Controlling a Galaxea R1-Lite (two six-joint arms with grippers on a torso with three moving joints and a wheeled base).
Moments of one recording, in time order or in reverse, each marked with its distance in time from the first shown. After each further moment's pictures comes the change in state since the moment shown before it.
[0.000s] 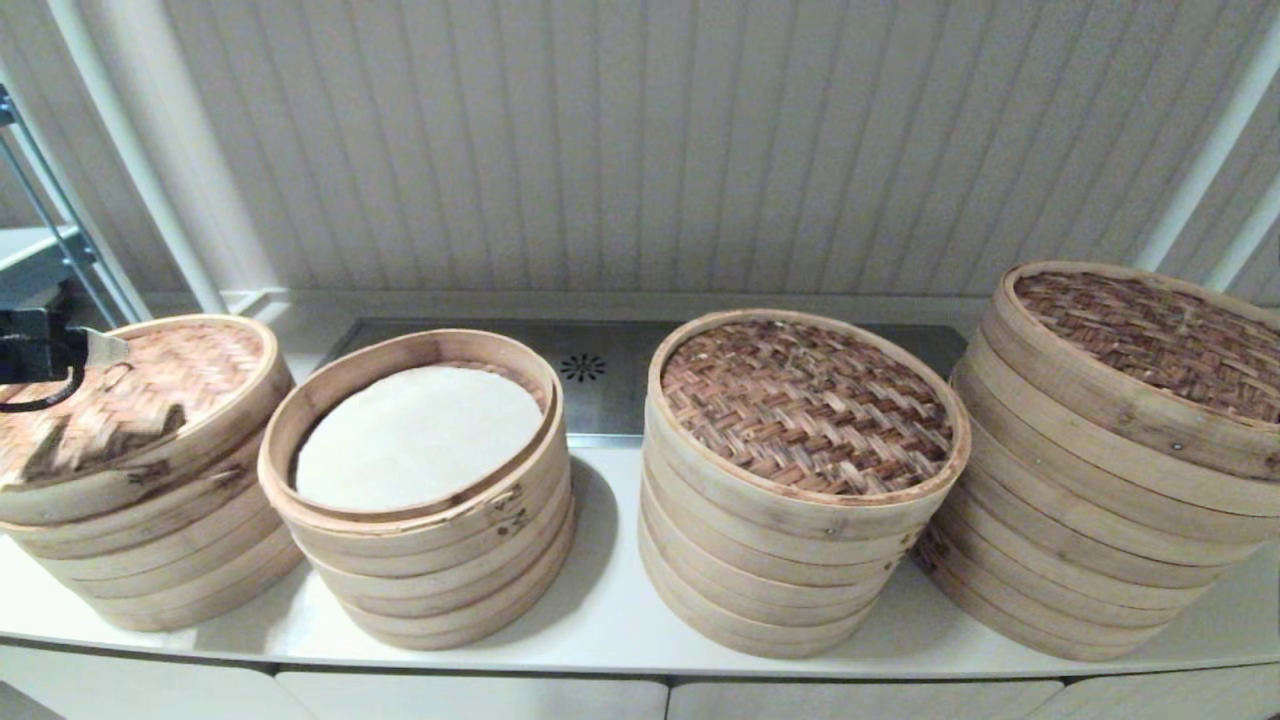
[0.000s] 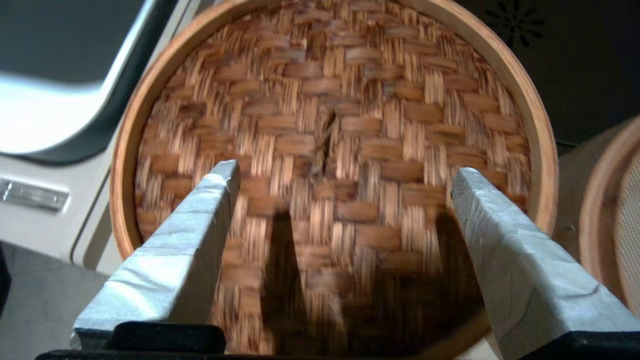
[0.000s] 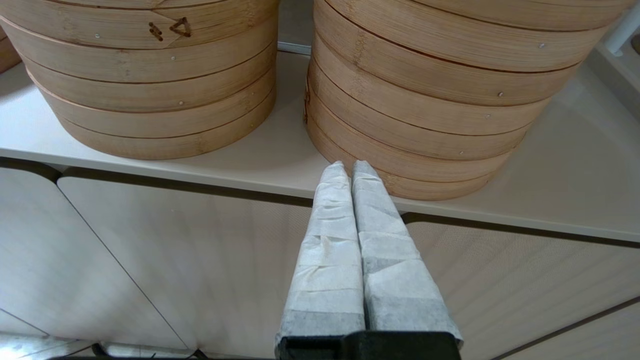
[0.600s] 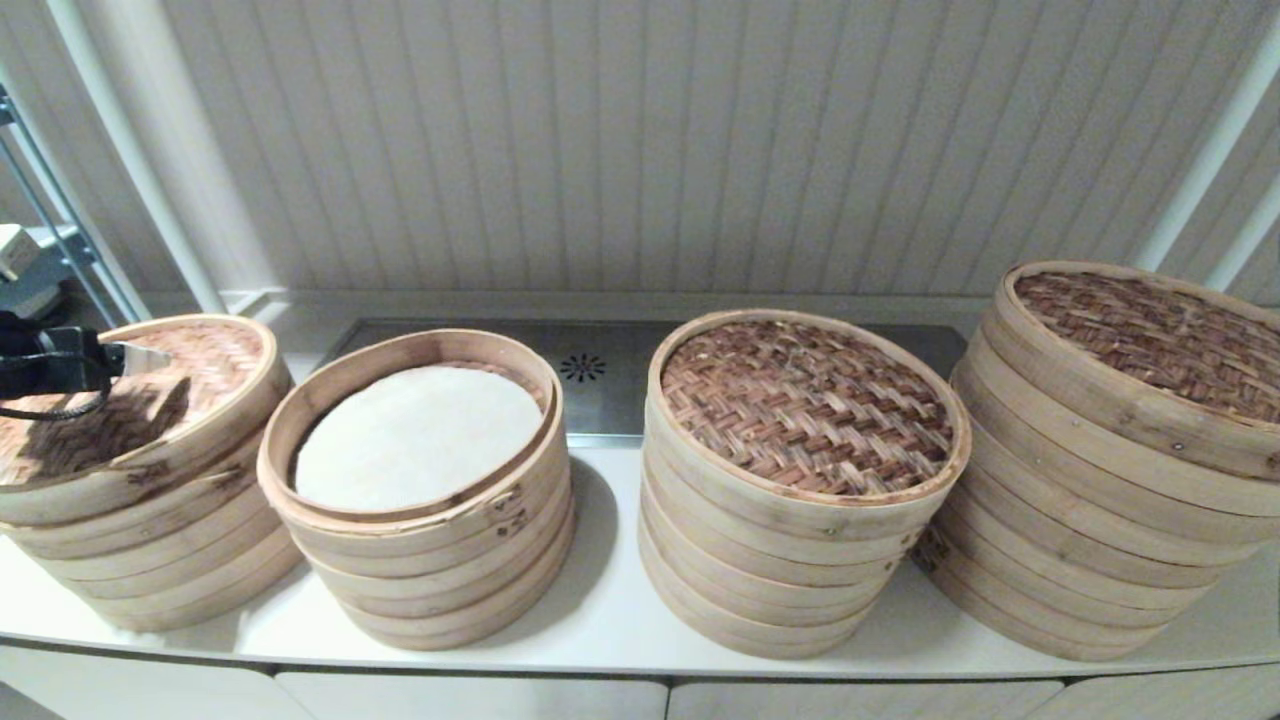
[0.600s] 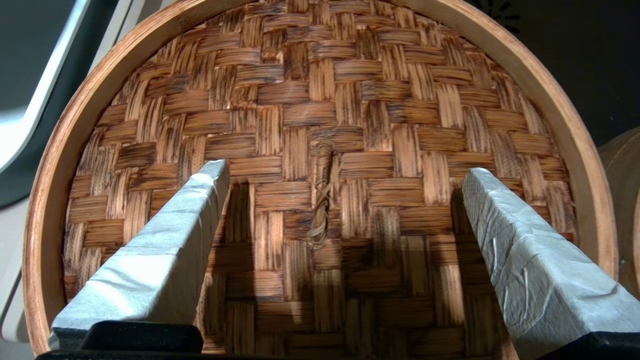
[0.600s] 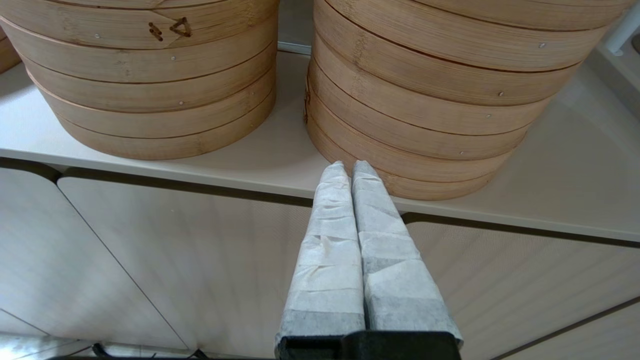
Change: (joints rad) left arm 0.056 0.156 -0.026 -0.102 -0.181 0.036; right arm 0.000 0.000 0.000 -0.001 0.000 0.000
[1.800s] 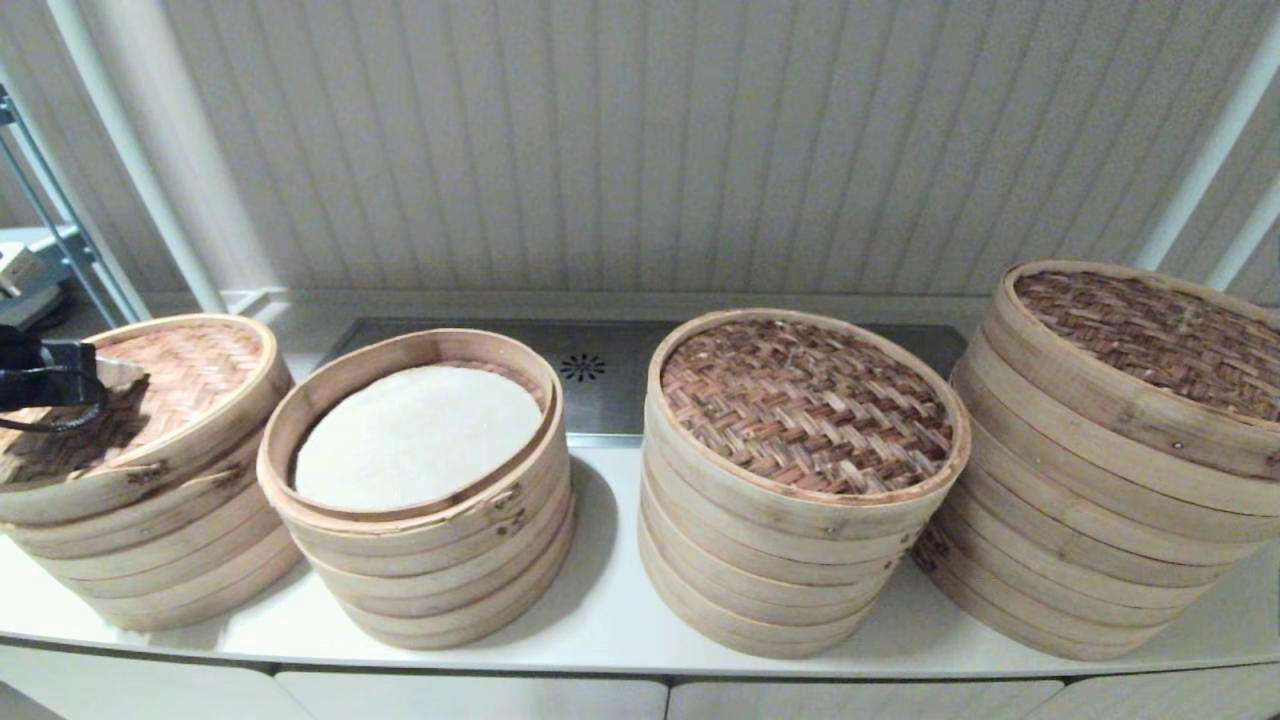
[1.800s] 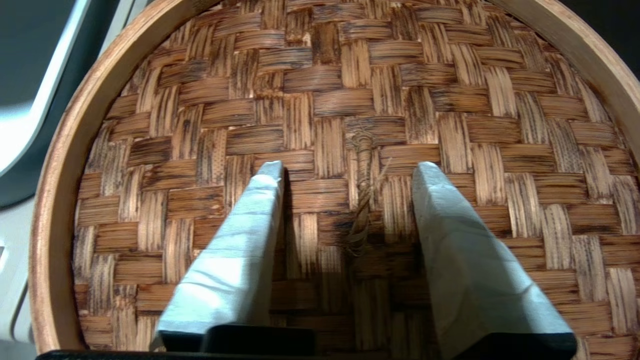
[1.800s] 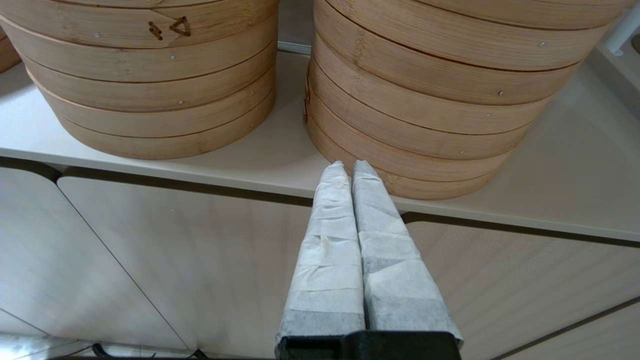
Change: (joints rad) left arm 0.033 0.052 -0.011 -0.004 -0.002 0.045; right arm 0.000 0.000 0.000 0.000 0.001 -0.001
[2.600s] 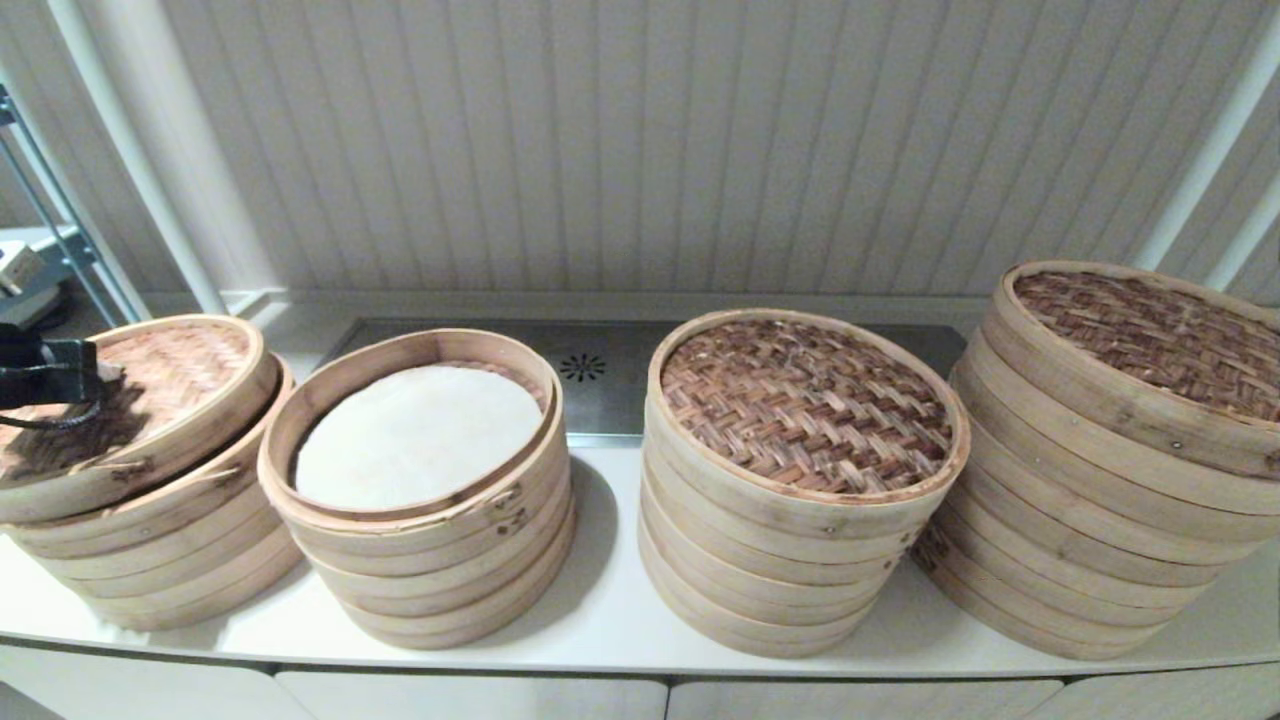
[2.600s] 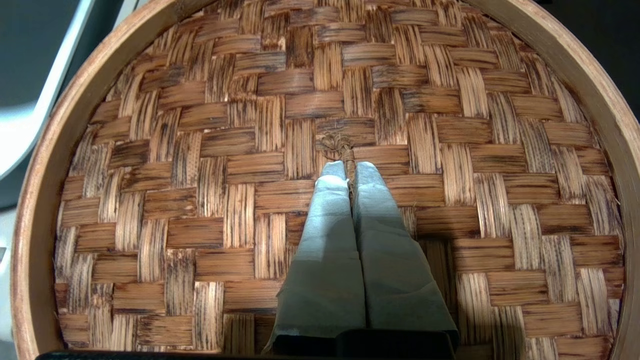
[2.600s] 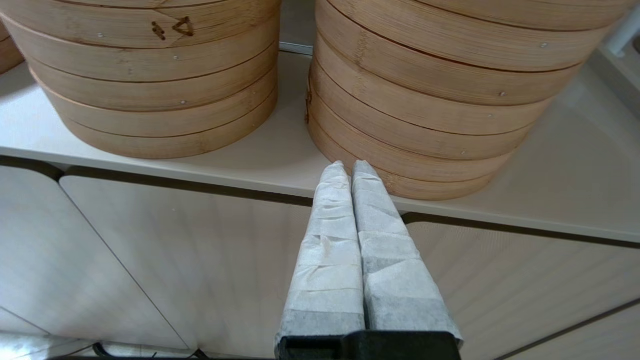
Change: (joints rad) left arm 0.000 0.005 -0.014 -0.004 0.000 -0.009; right arm 0.000 0.000 -0.002 0.001 0.004 0.000
